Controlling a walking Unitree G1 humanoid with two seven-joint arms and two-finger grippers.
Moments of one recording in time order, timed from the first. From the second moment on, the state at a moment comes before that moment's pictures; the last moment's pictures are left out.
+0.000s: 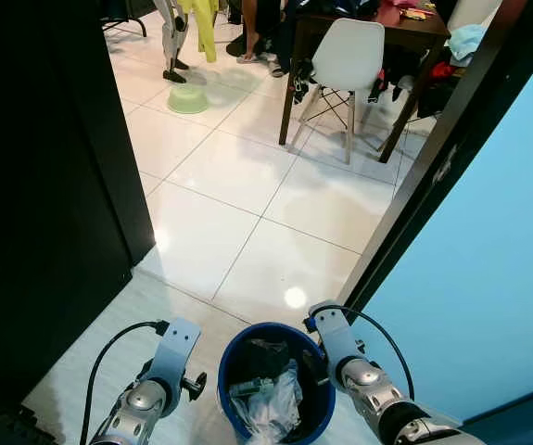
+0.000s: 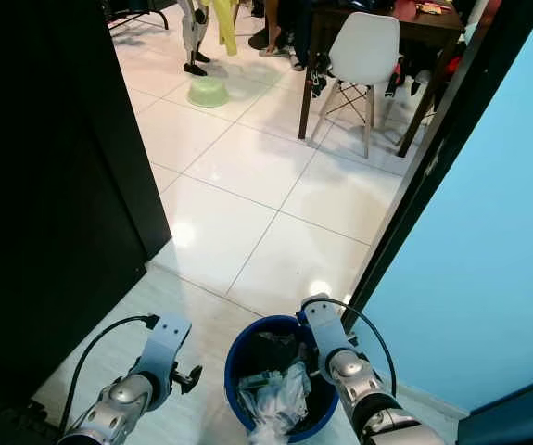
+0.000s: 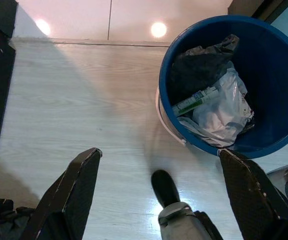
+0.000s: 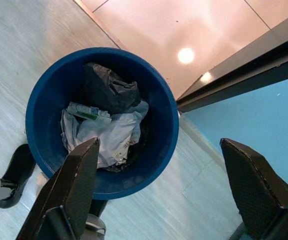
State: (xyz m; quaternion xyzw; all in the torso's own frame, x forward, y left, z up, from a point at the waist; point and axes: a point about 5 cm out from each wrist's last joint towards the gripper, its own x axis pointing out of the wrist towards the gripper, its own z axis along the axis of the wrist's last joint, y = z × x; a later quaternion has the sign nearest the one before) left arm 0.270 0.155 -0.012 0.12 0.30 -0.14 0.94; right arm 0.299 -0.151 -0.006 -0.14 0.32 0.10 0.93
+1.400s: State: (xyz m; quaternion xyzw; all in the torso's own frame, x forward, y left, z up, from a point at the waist) left arm 0.259 0.163 -0.025 0.10 0.32 -0.11 0.93; right arm 0.260 -0.171 -0.039 -0.11 0.38 0.09 0.91
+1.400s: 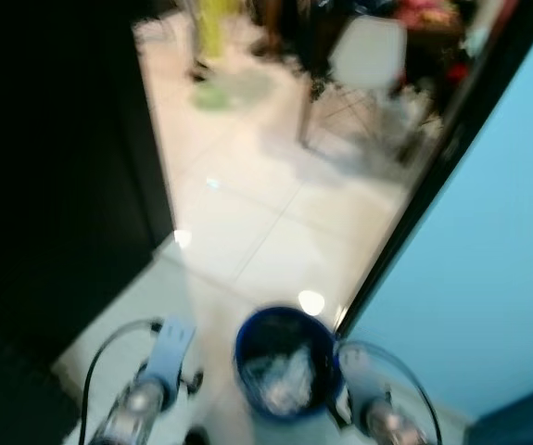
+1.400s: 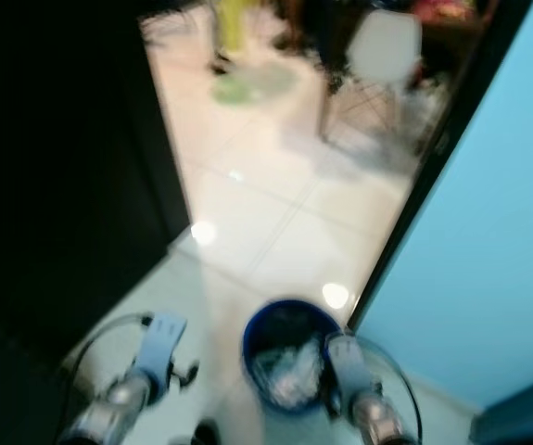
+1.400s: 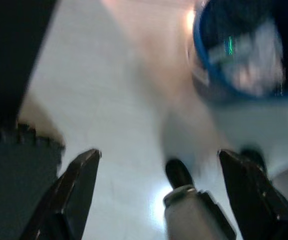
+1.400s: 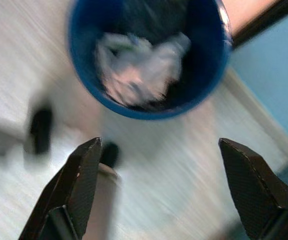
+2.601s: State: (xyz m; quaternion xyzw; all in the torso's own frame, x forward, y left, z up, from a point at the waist) left arm 0.273 0.144 -0.018 0.10 0.30 -0.14 0.94; right arm 0.266 -0.181 -0.032 -0.12 0.36 0.08 0.92
